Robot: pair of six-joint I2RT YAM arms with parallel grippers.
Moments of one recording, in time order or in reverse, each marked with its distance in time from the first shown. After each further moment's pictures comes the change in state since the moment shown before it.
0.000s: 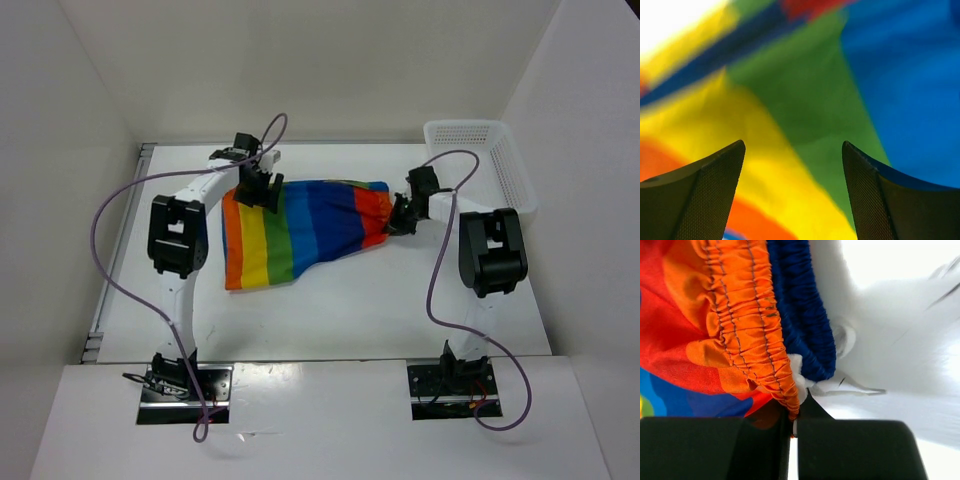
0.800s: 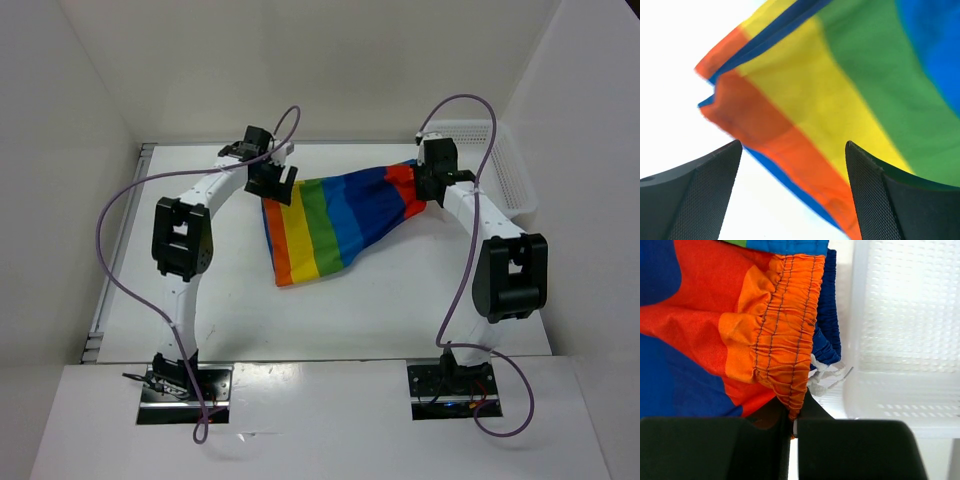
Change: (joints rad) left arm -0.081 0.006 0.090 0.025 -0.002 0.000; right arm 0.001 -0.219 0.136 -0.044 0.474 -0.554
